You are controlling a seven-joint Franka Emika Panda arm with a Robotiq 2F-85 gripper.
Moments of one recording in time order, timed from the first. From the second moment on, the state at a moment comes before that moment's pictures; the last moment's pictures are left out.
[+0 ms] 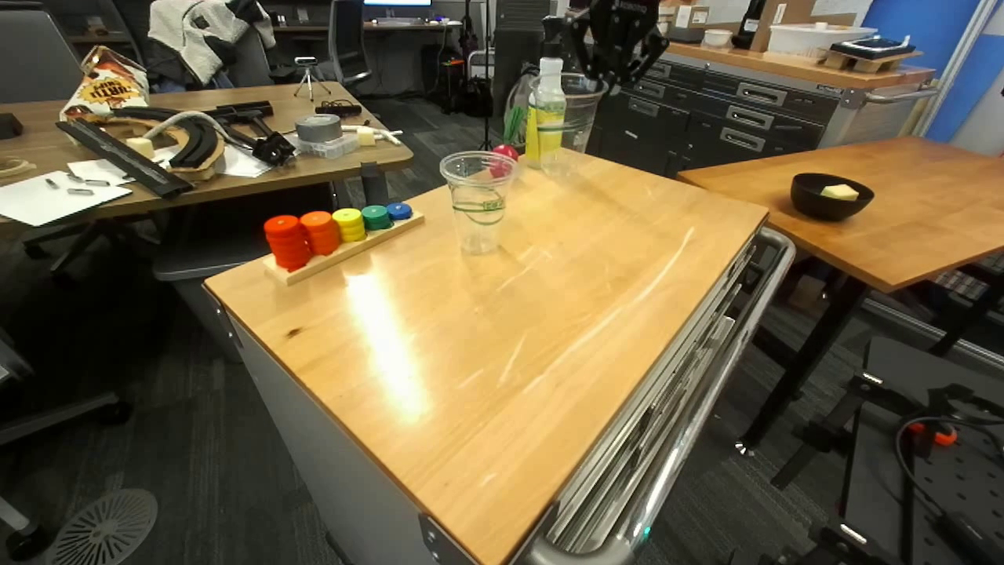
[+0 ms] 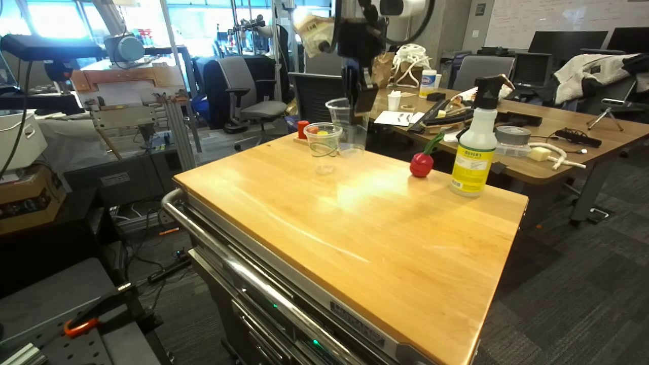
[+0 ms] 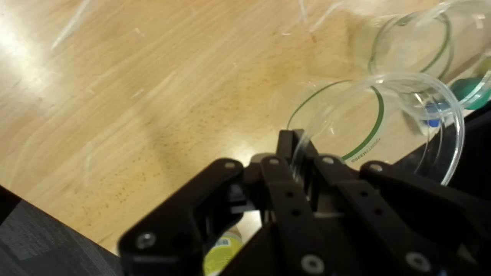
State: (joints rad) arm -0.03 0.15 -0.08 -1.96 0.11 2.22 0.44
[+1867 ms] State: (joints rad) arm 0.05 0.21 0.01 -1.88 0.15 2.19 0.48
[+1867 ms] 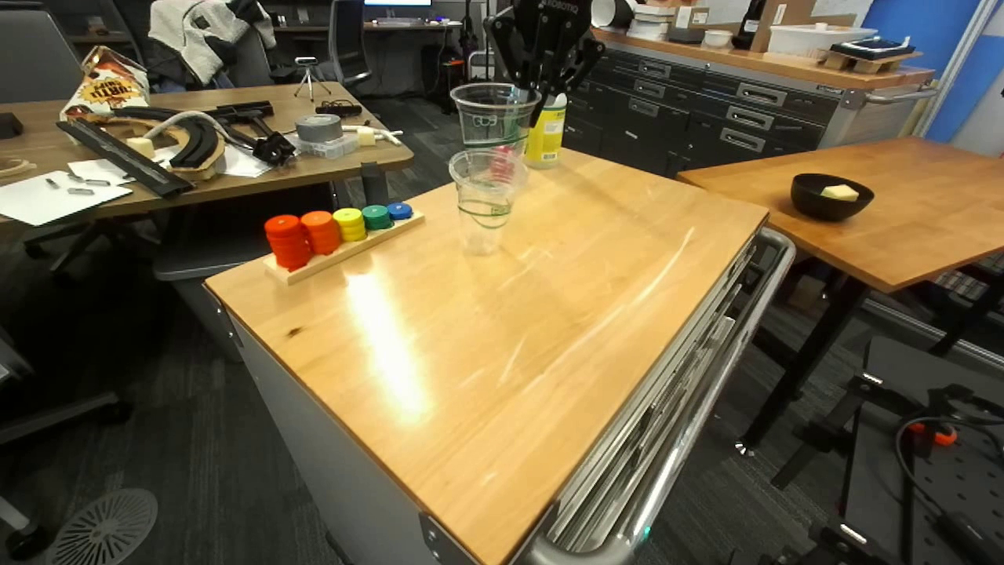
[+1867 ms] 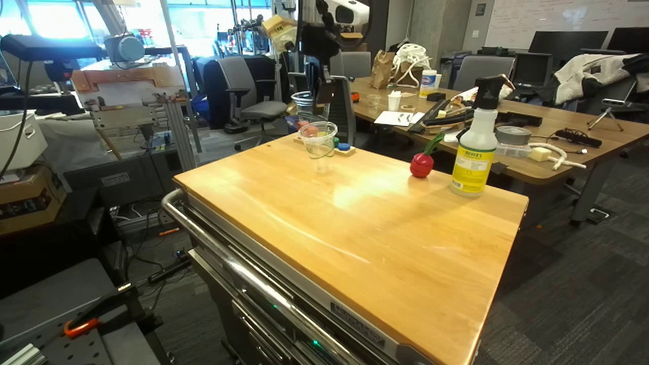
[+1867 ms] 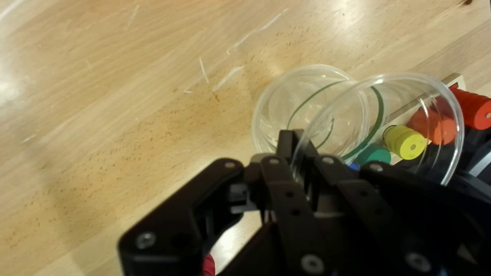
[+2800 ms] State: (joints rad) arm 0.06 0.20 0.00 -1.87 0.04 2.21 0.48
